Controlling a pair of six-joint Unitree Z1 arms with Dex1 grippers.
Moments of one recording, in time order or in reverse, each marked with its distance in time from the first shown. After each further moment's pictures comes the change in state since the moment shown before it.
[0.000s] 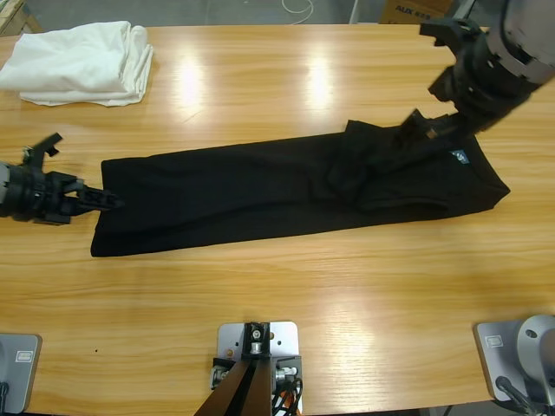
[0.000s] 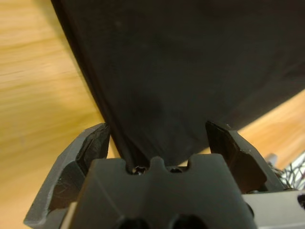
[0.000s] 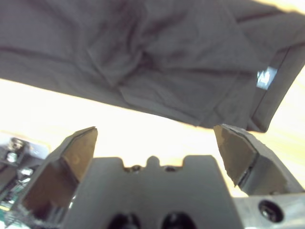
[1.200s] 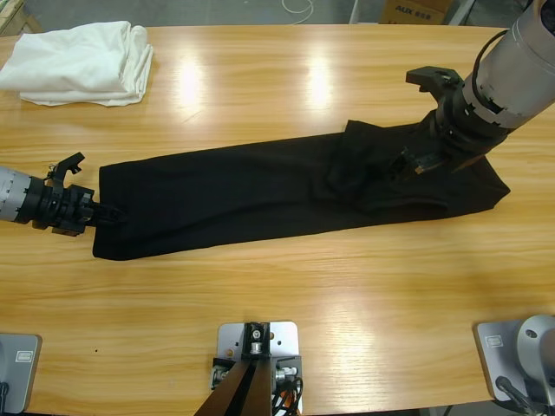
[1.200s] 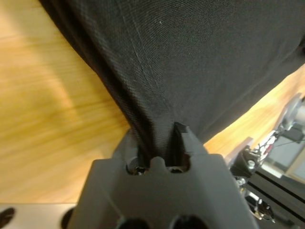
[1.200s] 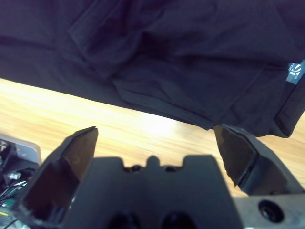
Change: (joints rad) arm 0 0.116 0.187 0.015 -0.017 -0.212 0.092; arm 1 0.001 0.025 0.152 -0.113 0.030 0.001
